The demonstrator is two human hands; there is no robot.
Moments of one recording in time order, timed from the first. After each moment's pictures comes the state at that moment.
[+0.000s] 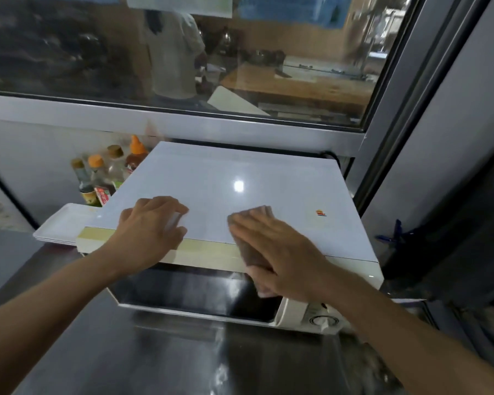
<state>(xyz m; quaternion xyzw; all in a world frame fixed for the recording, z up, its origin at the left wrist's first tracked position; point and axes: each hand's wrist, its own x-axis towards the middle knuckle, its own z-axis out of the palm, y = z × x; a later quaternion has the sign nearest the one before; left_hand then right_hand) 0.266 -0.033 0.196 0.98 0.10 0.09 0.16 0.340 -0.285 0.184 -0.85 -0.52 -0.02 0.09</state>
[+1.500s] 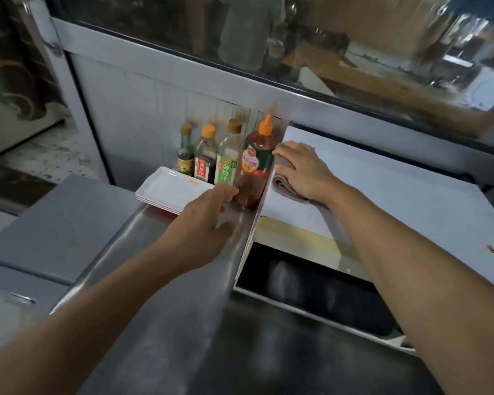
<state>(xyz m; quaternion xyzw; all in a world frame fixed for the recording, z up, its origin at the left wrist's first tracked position) 0.186 0.130 0.164 0.90 0.11 0.15 0.38 0.410 0.005 0.184 -0.91 -0.41 -0.01 0.11</state>
